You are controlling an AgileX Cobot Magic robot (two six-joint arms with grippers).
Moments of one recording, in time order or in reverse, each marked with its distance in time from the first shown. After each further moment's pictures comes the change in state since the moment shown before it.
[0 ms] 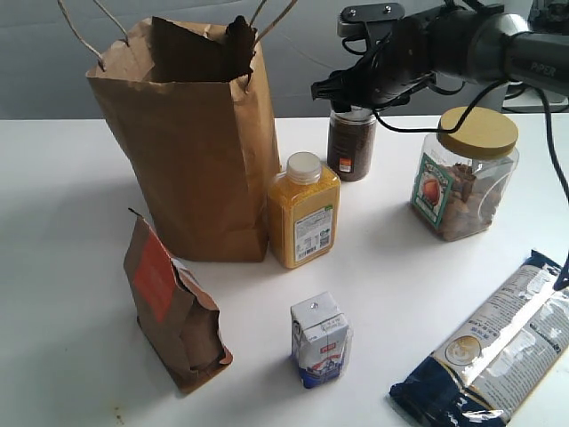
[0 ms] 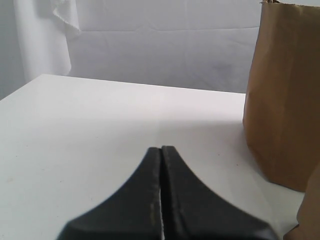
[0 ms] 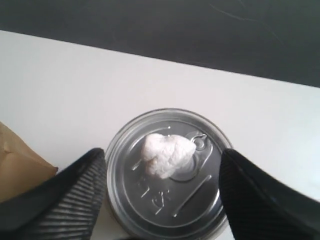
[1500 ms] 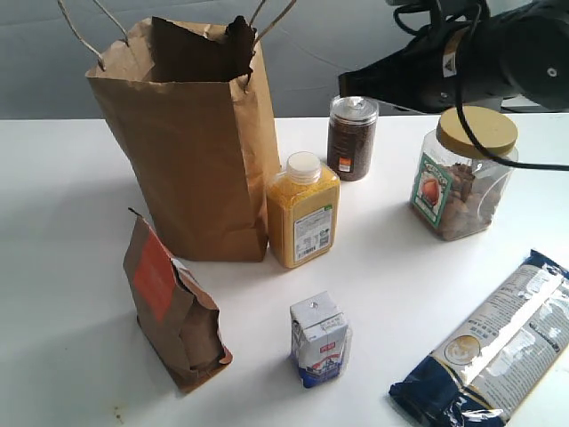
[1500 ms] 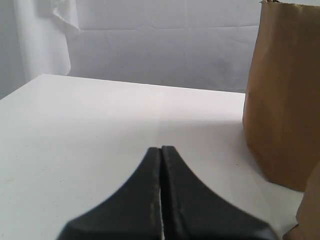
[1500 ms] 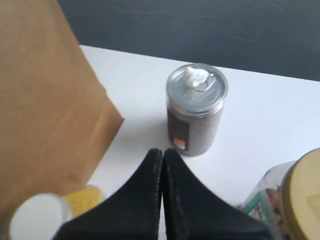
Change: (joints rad) left arm 0.000 0.000 0.000 0.000 0.000 0.000; right arm 0.098 -0.637 0.688 -0.255 -0.191 0.298
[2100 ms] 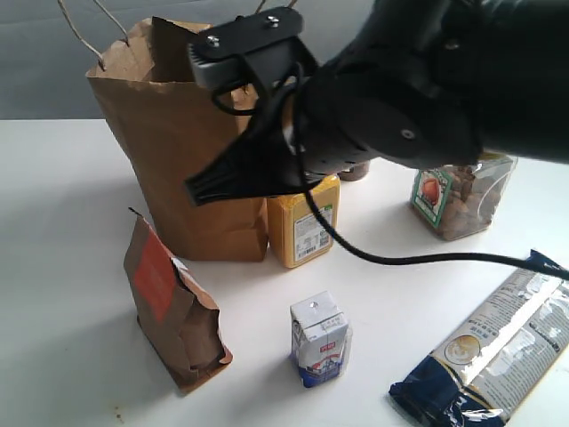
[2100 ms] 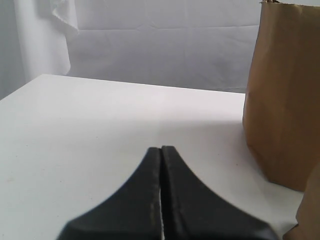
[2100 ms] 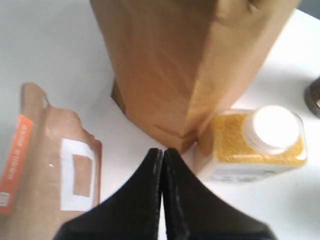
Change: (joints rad) left arm 0.000 0.000 0.000 0.000 0.000 0.000; right arm 0.443 0.004 -0.087 -0.010 0.313 0.019
